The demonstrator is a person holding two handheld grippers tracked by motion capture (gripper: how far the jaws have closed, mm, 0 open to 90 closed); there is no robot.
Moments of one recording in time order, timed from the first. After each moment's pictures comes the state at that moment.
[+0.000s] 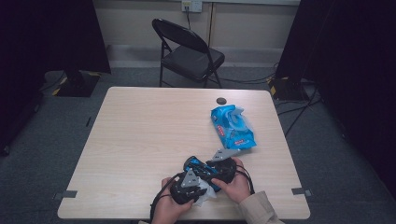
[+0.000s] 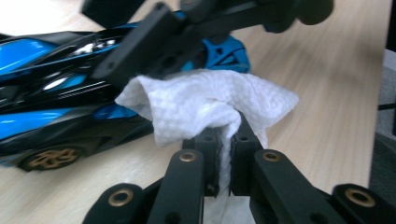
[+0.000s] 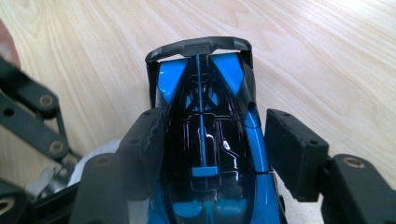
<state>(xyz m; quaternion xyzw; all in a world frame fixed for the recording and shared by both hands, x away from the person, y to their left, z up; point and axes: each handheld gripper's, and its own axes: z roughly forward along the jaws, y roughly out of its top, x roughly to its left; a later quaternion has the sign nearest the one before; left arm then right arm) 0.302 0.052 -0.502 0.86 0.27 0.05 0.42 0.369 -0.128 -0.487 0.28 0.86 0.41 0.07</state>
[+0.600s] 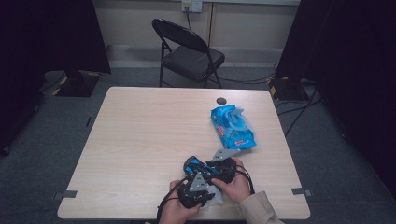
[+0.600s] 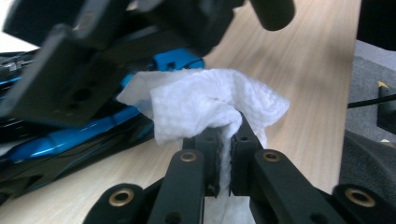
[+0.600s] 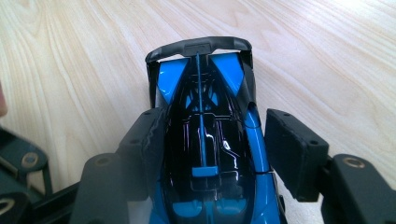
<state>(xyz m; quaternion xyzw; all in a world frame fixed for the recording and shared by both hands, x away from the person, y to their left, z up) 0.294 0.030 -0.503 0.87 0.24 0.04 0.43 0.369 -0.128 -0.487 0.28 0.87 0.41 0.07</state>
